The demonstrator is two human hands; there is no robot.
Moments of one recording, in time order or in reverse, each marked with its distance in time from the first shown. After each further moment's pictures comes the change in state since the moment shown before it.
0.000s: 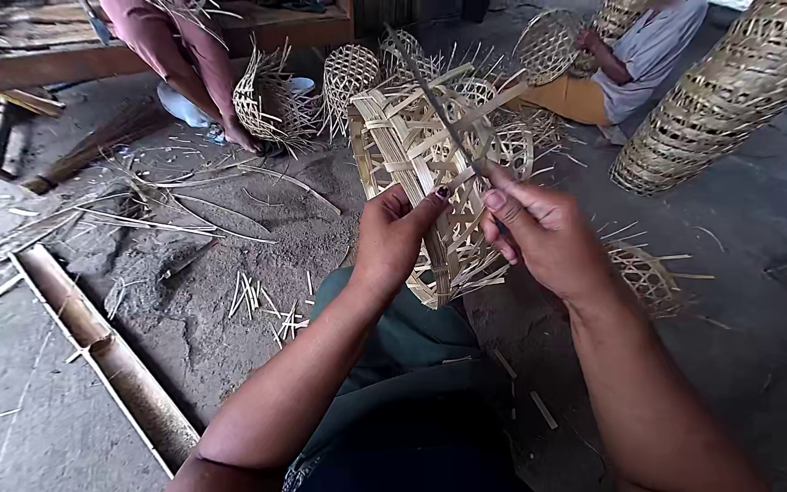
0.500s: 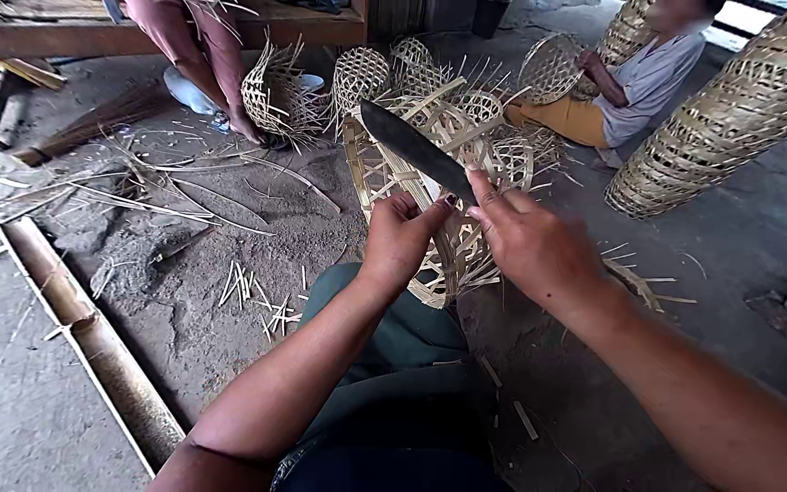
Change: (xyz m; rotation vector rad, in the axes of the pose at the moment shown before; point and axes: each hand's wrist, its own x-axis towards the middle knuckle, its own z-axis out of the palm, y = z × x) left_hand 0.002 -0.012 0.004 0.046 0.064 -0.021; right_hand 0.009 -0.003 0.001 -1.079 -0.029 -0.361
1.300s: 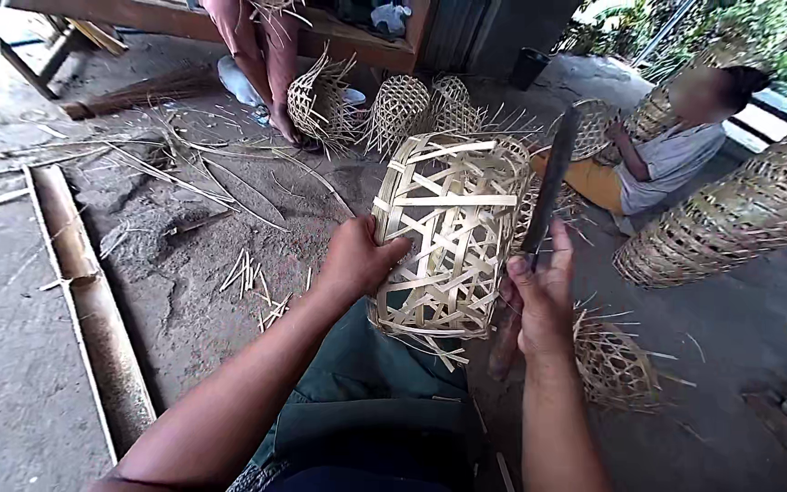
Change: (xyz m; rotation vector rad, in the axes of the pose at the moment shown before) left_hand -0.009 0.007 -0.092 0.588 0.117 -0.096; right_hand -0.013 -0.011 0.056 1.376 0.237 0.600
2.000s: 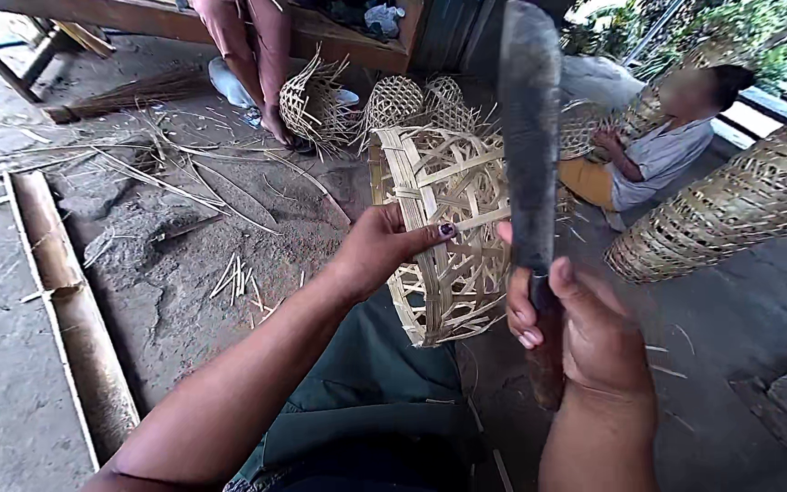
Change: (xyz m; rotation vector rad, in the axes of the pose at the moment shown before) left_hand 0.001 0.042 0.008 -0.581 -0.328 0.101; right_hand -0.010 -0.067 -0.012 0.158 -0.464 0.067
